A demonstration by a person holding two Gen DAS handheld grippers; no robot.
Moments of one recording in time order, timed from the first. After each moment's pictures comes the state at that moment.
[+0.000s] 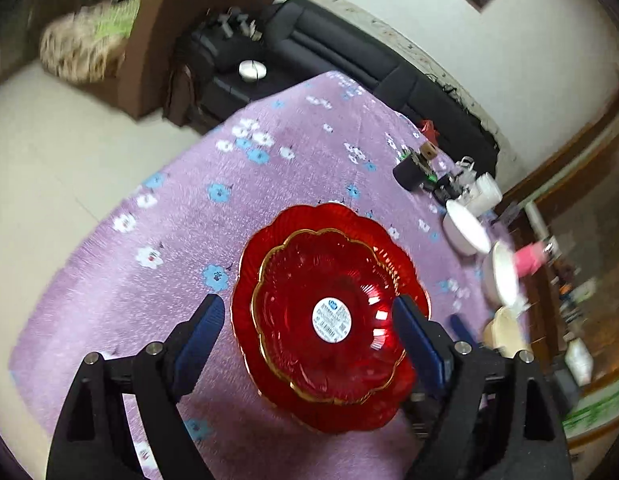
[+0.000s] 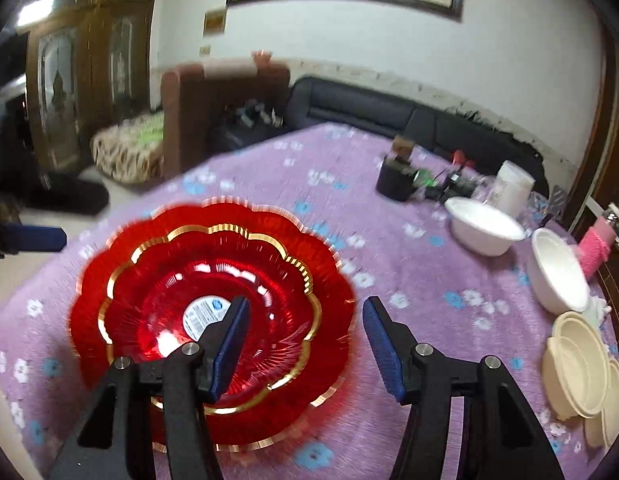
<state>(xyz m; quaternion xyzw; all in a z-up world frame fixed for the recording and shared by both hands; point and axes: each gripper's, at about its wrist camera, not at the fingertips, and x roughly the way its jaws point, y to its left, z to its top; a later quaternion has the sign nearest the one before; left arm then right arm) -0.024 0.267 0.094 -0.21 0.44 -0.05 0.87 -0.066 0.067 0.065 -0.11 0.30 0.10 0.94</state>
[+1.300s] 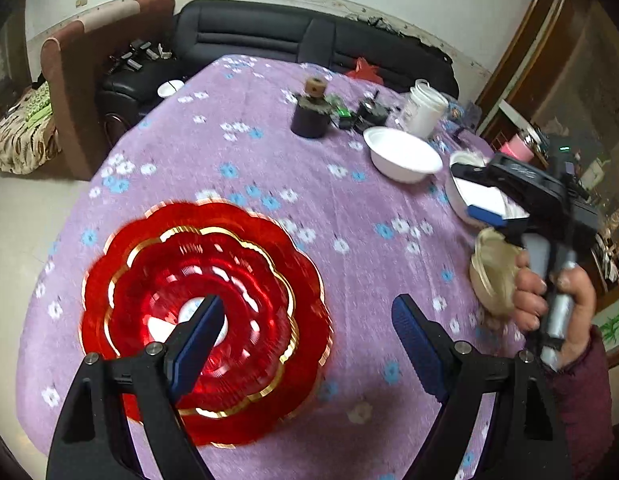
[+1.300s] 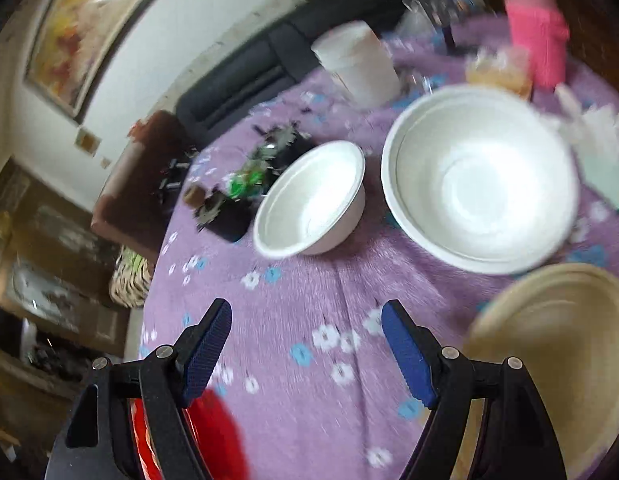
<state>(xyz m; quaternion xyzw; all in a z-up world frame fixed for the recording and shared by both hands) 0.003 0.128 0.109 -0.07 0.47 -0.13 0.87 0.073 -0.202 0.087 0.31 0.43 0.04 0.85</state>
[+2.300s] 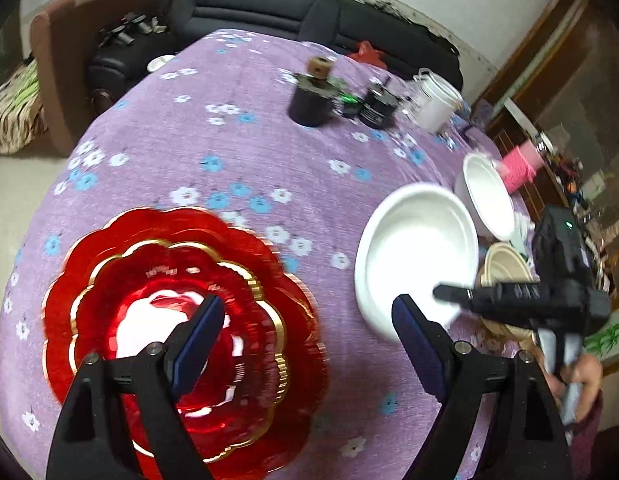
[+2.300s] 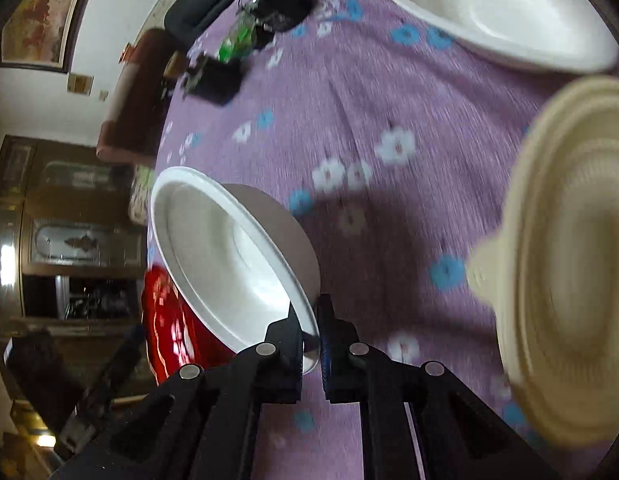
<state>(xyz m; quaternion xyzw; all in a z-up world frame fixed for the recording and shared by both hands) 0.049 0.109 0.085 -0.09 0.51 -0.14 0.84 0.037 -0.184 0.029 0.32 0.59 0.14 0.73</state>
